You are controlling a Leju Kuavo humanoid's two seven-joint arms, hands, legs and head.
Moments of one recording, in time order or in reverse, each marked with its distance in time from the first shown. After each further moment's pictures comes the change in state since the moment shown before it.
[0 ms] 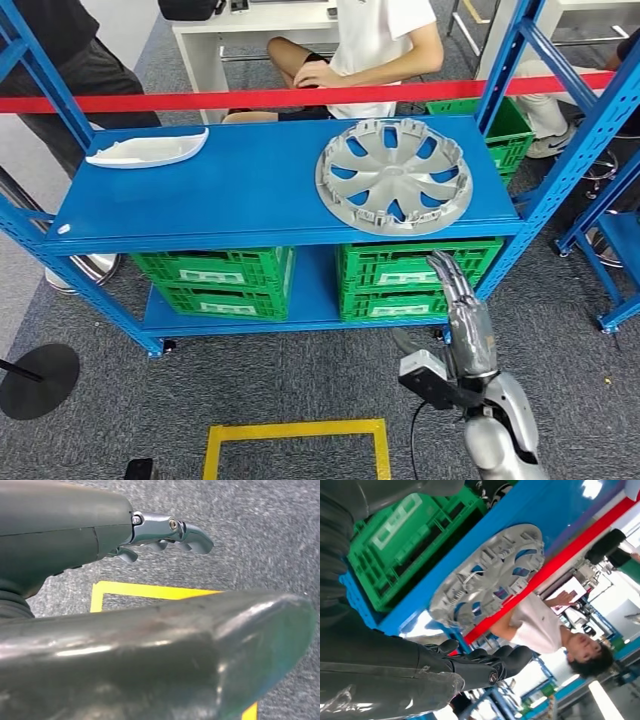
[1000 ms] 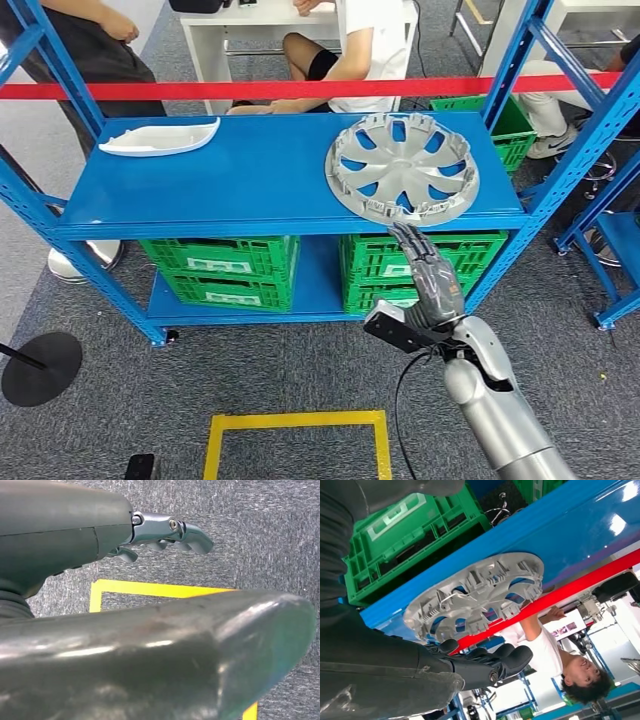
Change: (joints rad) left arm -0.007 -0.011 0.006 0.000 -0.012 -0.024 -0.025; right arm -0.291 -0.081 0.160 0.307 0.049 0.008 0.097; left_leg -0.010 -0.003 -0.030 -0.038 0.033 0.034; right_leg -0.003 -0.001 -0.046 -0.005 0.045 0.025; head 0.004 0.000
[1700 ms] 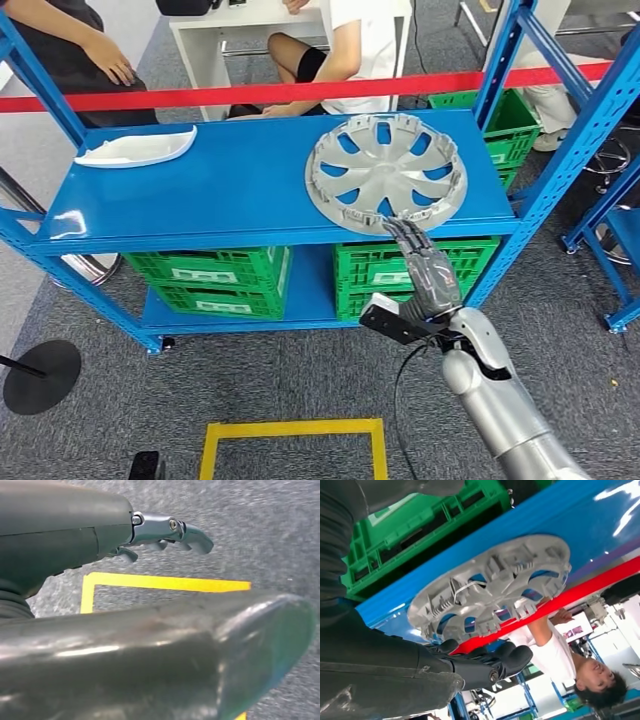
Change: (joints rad) left arm -0.008 0.004 0.007 -0.002 -0.016 0.000 0.000; right arm -0.047 -0.020 0.047 0.043 0.002 -0.007 0.024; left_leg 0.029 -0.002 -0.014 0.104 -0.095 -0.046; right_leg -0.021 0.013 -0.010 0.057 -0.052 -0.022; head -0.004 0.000
